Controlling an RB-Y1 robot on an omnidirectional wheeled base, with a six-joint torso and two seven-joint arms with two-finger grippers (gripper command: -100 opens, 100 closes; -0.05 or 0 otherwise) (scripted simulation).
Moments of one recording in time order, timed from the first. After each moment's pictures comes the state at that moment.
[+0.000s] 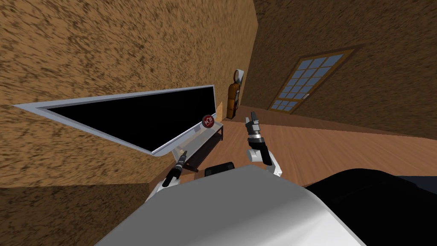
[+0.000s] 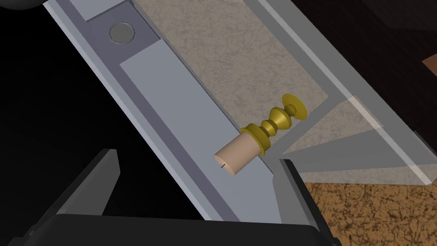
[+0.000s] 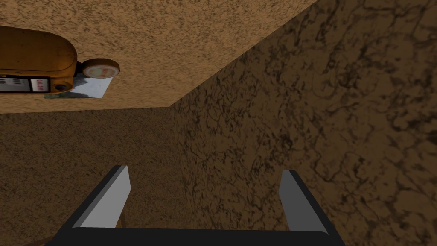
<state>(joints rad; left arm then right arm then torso) 0.36 0.39 -0.08 -1.50 -0.02 0.07 -0.12 0.46 -0.02 -0.06 -2.25 -0.01 -0.40 0.09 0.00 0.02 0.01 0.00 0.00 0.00</state>
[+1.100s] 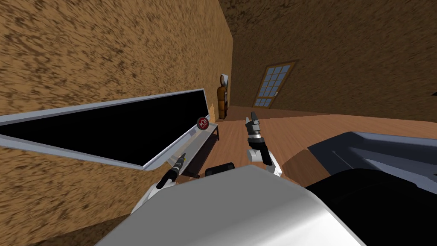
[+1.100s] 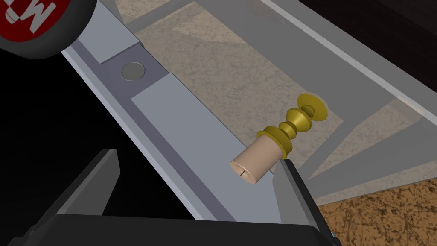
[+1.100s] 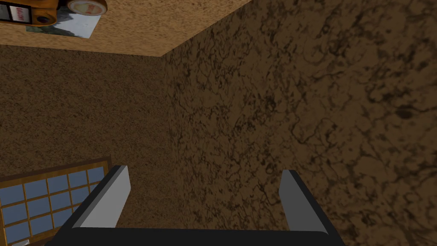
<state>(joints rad) 0.40 0.52 -0.14 -1.60 0.10 0.21 -0.08 0.46 -0.02 -0.06 -2.25 -0.01 -0.40 0.09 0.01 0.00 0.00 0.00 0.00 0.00</state>
